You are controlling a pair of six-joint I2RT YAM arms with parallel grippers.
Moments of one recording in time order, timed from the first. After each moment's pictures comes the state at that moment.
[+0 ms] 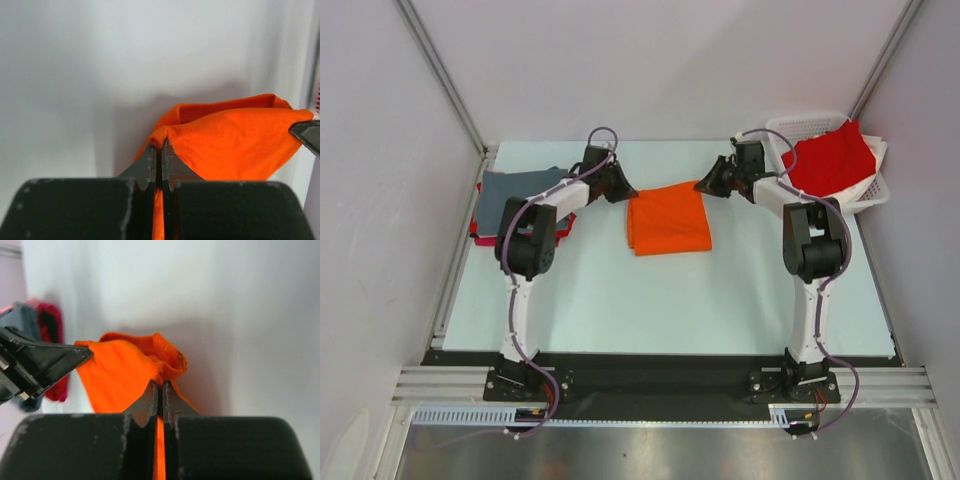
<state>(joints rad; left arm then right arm) -0.30 2.29 1.71 -0.14 0.29 -0.68 0.18 2.19 1.59 -0.07 -0.43 0.63</state>
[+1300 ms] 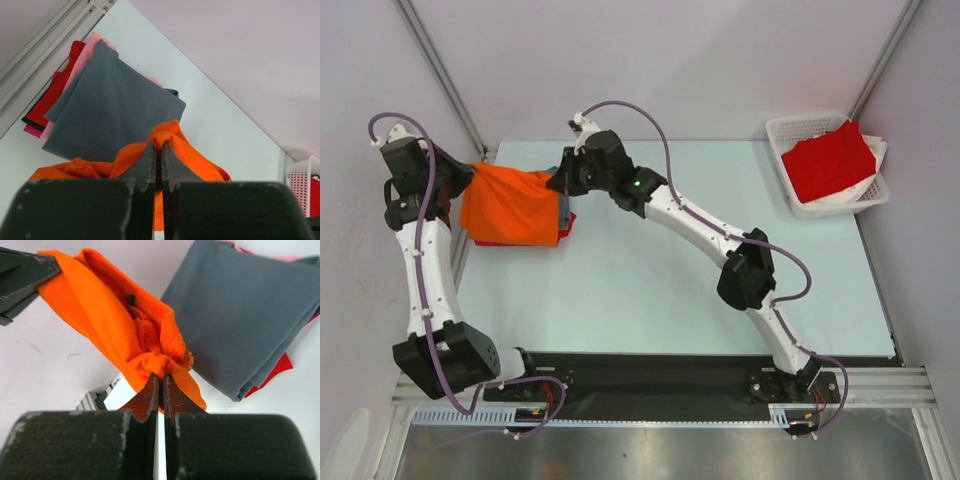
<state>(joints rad) 0.37 1.31 1.42 -0.54 0.19 -0.55 0.87 2.29 2.33 -0.28 -0.19 0.58</state>
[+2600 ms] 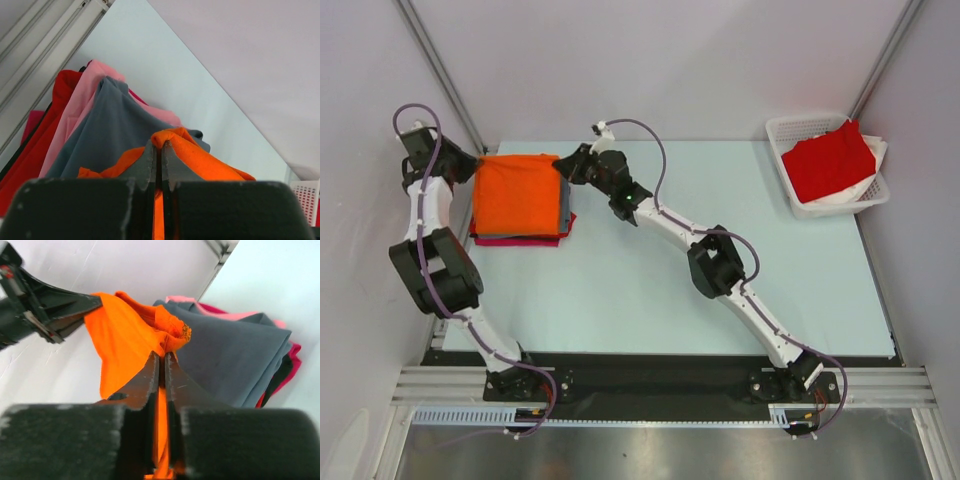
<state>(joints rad) 0.42 1.83 1.62 -0.34 0.30 -0.58 0.78 2.70 2.51 0.25 -0.09 0.78</state>
